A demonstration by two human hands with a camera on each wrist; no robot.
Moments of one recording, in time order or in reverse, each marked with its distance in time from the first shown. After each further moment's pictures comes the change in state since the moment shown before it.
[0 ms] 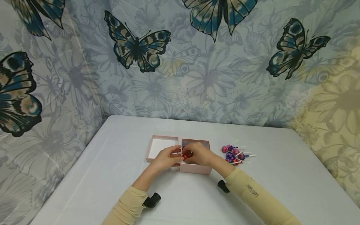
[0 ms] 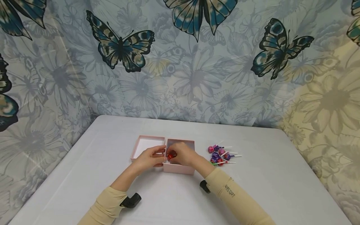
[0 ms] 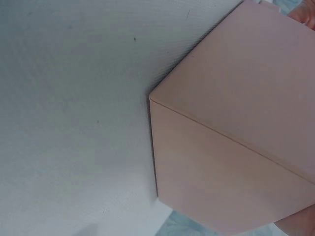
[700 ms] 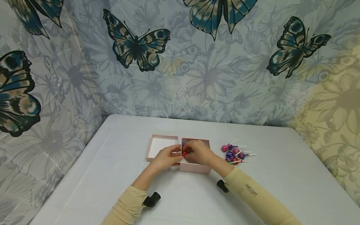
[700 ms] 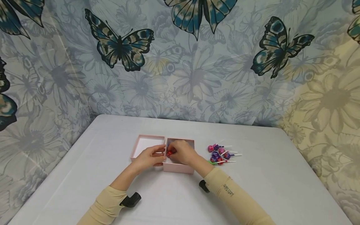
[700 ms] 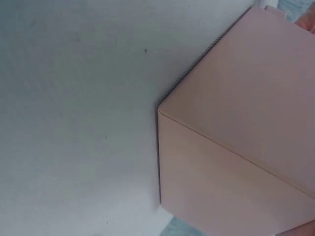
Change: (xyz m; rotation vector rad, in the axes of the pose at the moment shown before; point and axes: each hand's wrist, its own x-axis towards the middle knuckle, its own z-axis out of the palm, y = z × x) left_hand 0.000 -0.001 -0.002 0.022 -0.003 0.006; right_hand 0.002 0.001 0.004 -0.032 0.127 0.050
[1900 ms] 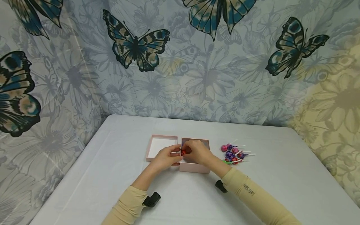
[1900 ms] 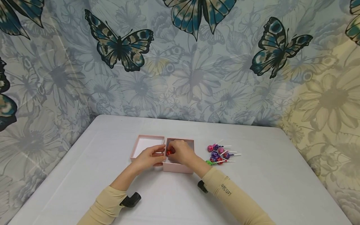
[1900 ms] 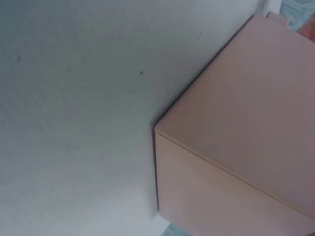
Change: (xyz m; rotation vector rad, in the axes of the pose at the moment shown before) left_hand 0.000 0.000 0.000 -0.009 0.004 -0.002; right_hand 0.001 -0.008 0.004 -0.051 0.062 0.075
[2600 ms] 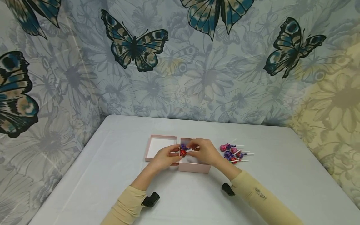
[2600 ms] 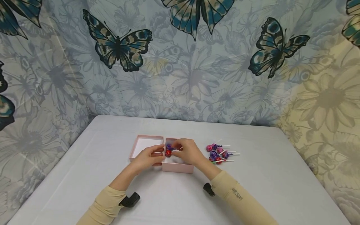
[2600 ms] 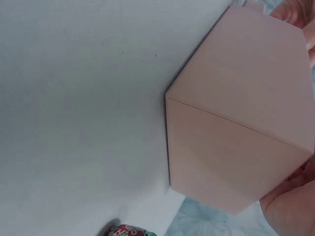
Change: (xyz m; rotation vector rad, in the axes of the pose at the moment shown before) left_hand 0.001 0.000 0.000 0.001 -0.006 0.009; right_hand -0.020 0.009 -0.021 0.142 0.066 0.042
